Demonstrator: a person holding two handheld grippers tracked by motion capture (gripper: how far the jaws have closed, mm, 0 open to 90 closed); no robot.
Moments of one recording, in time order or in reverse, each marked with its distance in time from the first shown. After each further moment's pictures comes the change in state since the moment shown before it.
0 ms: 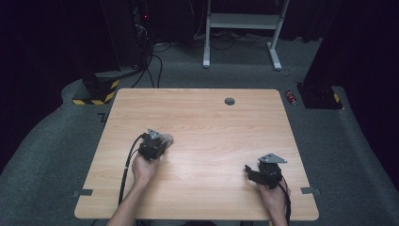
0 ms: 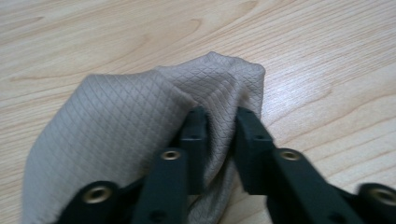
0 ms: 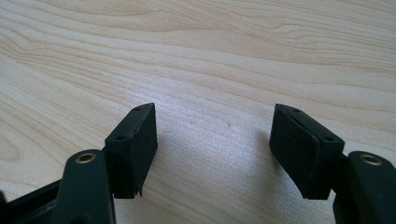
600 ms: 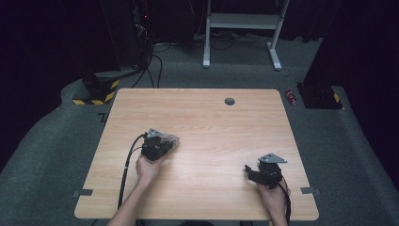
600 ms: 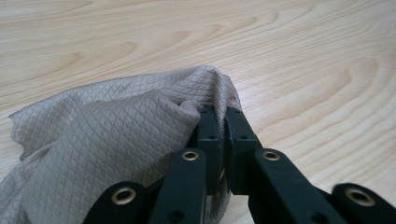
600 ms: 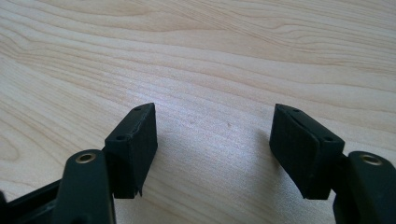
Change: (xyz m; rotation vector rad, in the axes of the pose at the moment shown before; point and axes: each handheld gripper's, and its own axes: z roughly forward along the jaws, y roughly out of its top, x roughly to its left) left arm -0.009 0.007 -0.009 -0.070 -0.229 -0.068; right arm 0.000 0.000 0.000 0.000 0.000 0.000
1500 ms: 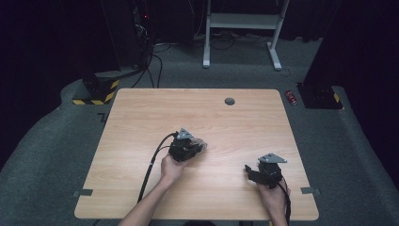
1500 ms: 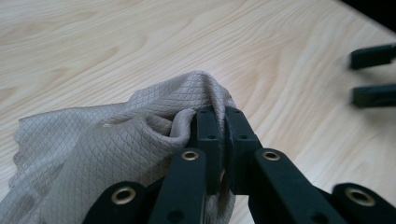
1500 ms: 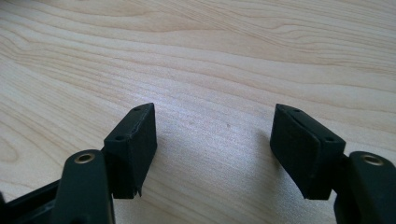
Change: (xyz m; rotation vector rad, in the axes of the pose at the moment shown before) left arm -0.085 0.031 0.032 0.006 -0.209 0.118; right arm 0.000 0.000 0.000 0.001 -0.002 0.003
